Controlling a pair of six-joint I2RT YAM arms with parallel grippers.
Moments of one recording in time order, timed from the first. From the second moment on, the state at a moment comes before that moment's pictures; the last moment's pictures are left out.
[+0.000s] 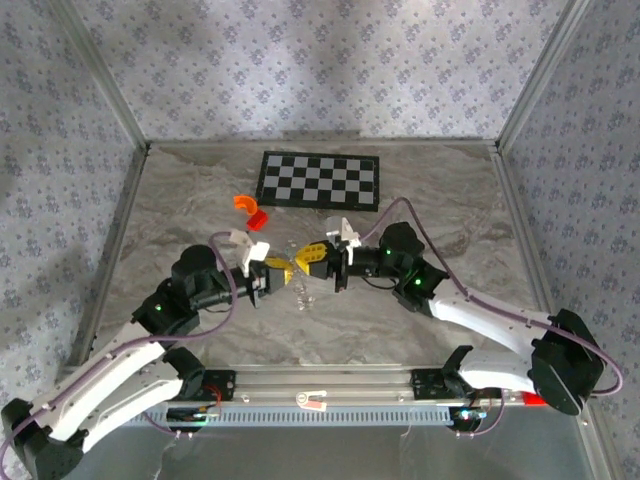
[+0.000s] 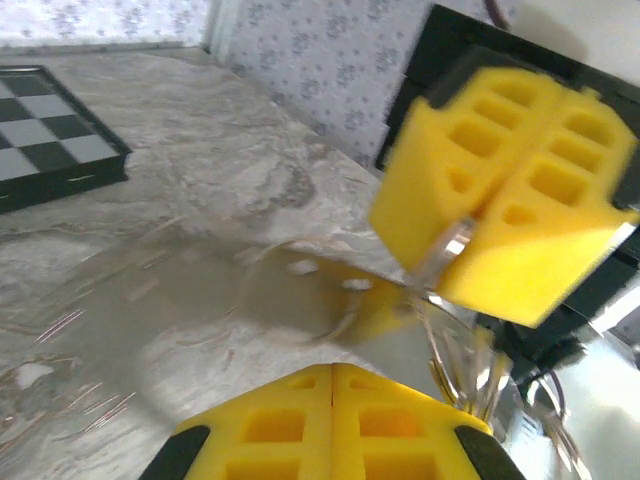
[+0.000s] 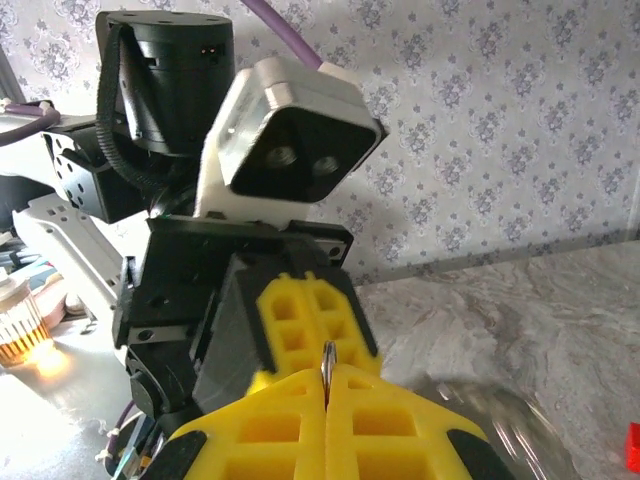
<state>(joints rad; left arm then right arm) -0.76 0.68 0.62 -0.17 0.40 -0.35 0.83 1.17 0.70 0.53 -0.67 0.14</state>
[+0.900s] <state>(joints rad) -0.85 0.55 0.63 -0.07 0.38 -0.26 0.80 1.11 0.67 0.56 -0.70 0.19</state>
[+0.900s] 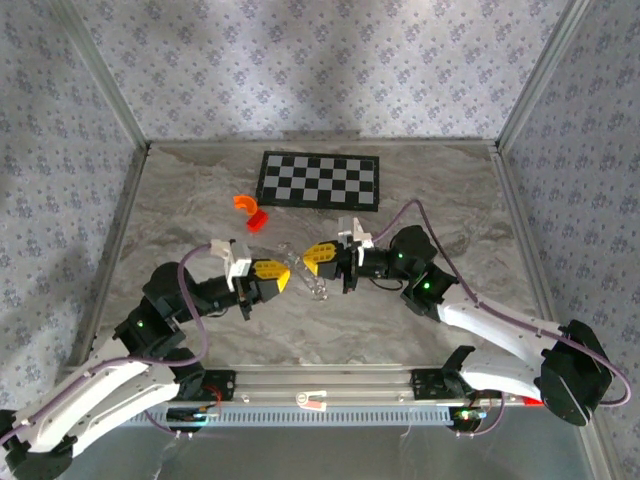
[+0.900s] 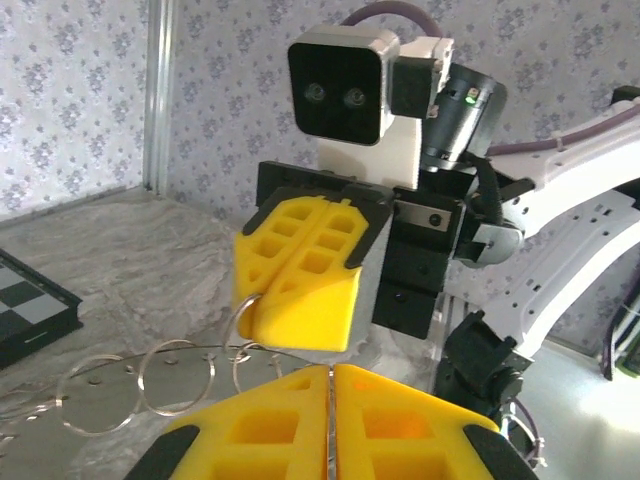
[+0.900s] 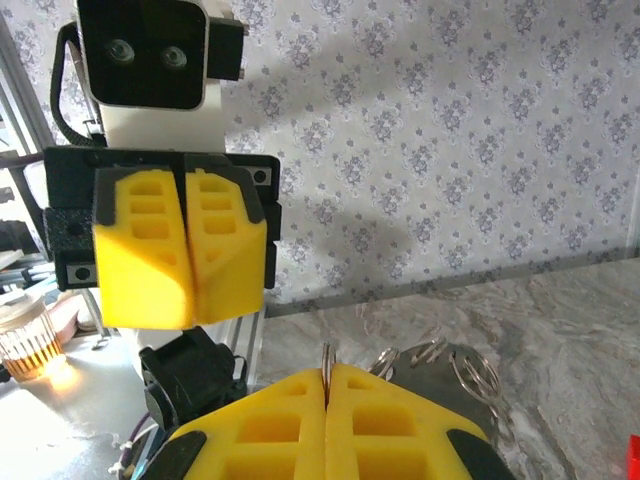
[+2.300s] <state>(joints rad) -0.89 0.64 0.77 -0.13 0.42 -0.19 0.79 1.12 0.67 0.60 -0.71 0.22</state>
